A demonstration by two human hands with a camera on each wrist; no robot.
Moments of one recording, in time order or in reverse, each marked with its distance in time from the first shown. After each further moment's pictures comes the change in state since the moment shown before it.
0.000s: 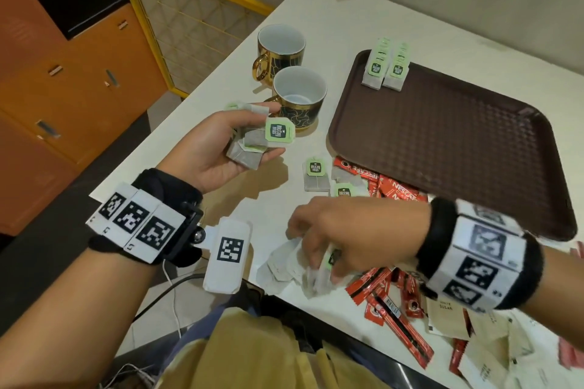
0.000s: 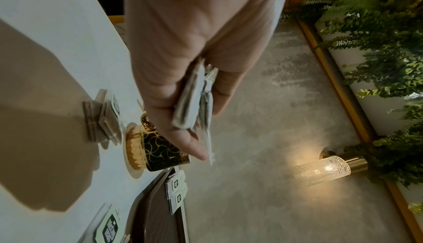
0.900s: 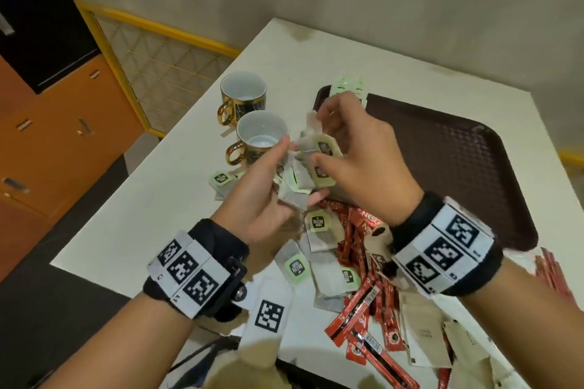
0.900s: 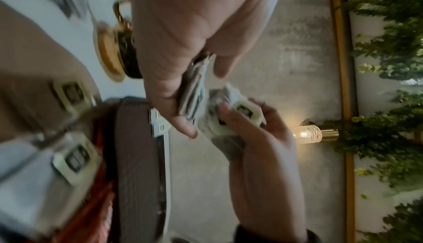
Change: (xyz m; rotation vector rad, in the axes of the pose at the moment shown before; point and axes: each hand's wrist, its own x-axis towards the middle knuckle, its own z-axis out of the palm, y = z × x) left_hand 0.026 -0.036 0.069 -0.178 -0.297 -0.070; right_hand -0.028 0.031 -0.049 0.320 1.261 0.286
